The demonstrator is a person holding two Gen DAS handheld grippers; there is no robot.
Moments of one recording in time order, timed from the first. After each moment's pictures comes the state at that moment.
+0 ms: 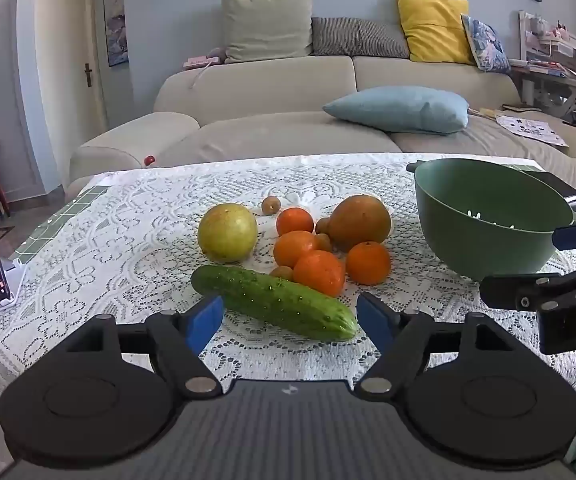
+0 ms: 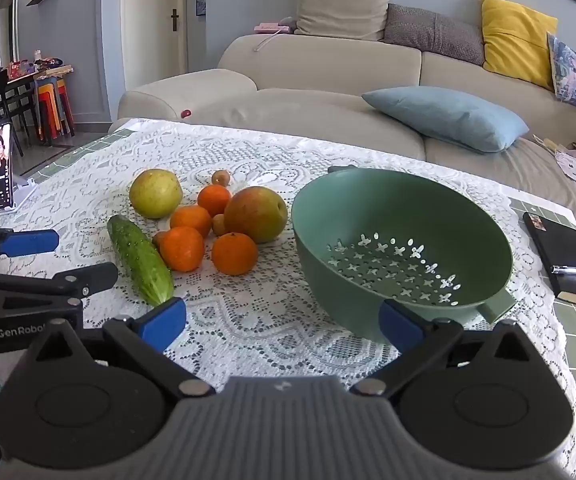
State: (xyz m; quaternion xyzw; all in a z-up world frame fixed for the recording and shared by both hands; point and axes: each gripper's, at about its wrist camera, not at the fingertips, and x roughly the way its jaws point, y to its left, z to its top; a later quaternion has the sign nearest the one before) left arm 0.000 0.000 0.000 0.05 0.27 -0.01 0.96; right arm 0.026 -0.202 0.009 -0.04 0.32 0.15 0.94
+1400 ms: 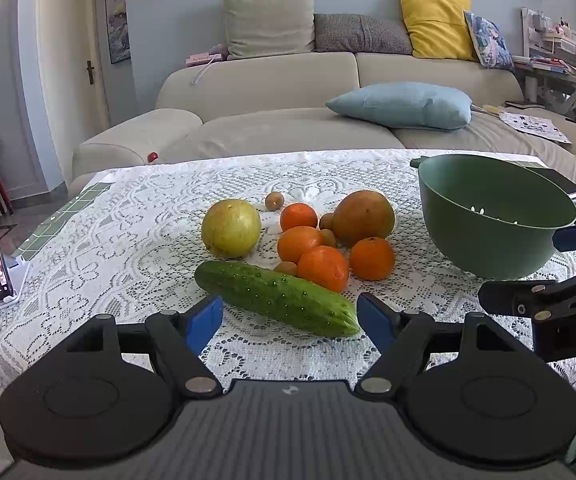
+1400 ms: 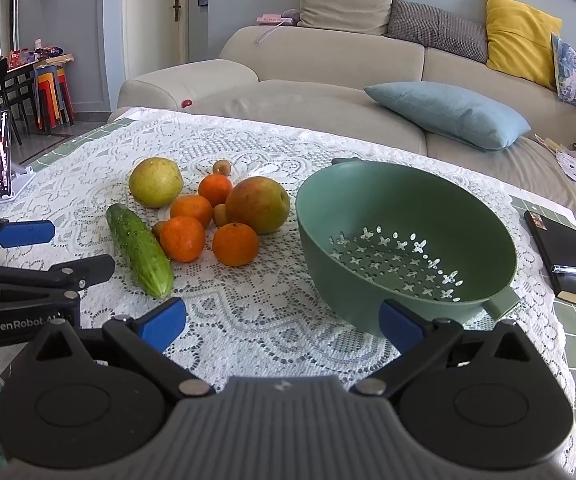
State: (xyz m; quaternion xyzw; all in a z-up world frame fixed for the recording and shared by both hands) left arm 0.001 -0.001 -0.004 0.05 0.28 -0.01 0.96; right arm 0.027 -0.196 0.005 -0.05 0.33 0.15 0.93
